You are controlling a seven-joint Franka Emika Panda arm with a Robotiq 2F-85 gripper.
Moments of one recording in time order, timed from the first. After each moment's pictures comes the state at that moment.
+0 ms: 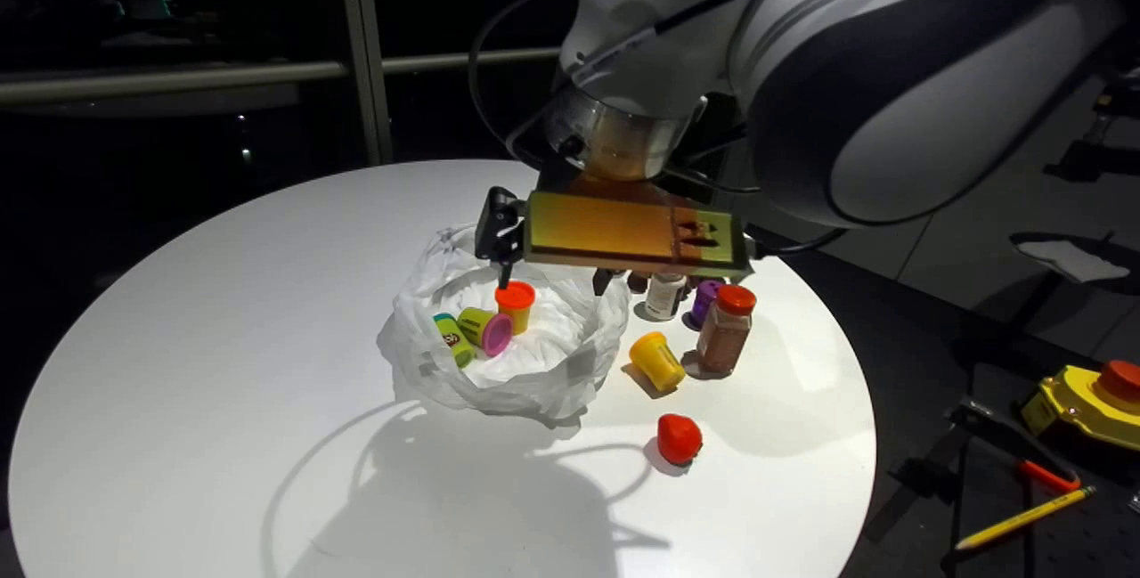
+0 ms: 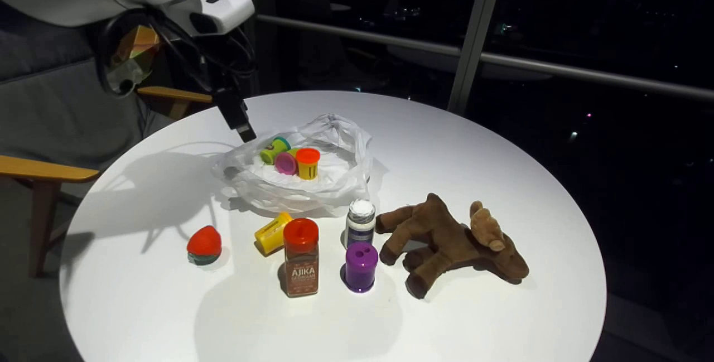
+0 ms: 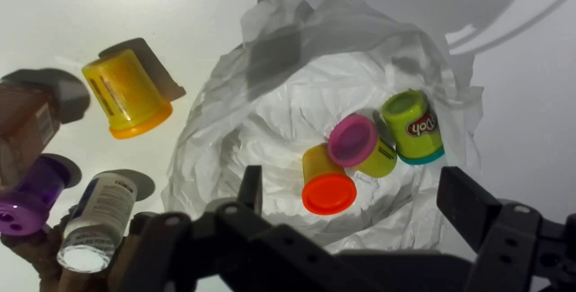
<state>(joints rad) 0.47 0.32 -0.19 -2.27 -0.52 2.85 1.43</state>
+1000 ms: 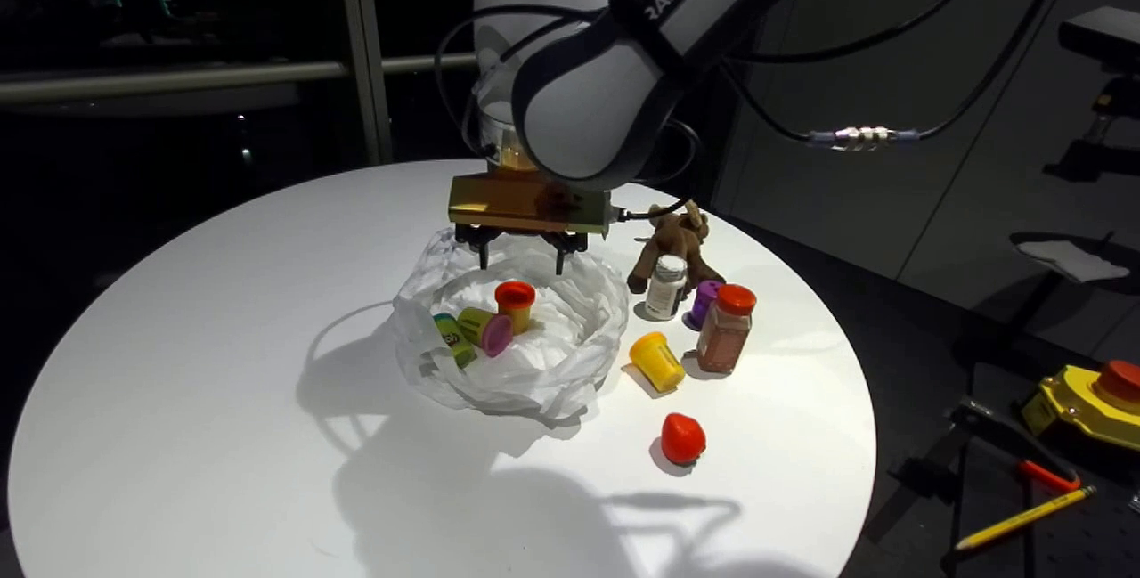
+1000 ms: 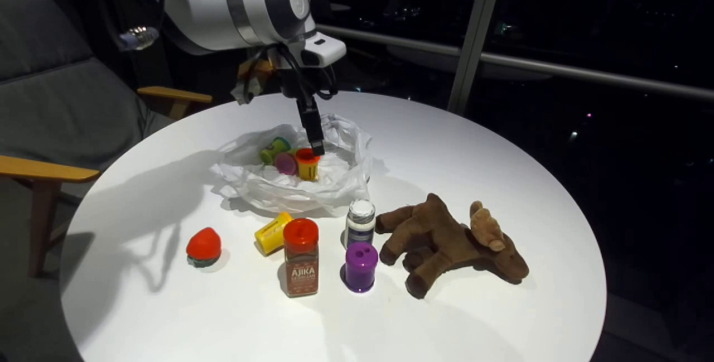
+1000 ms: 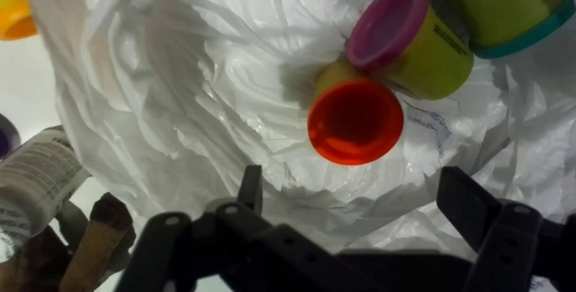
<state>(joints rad) 0.27 0.71 -0.12 -1.74 -0.22 2.57 1.18</state>
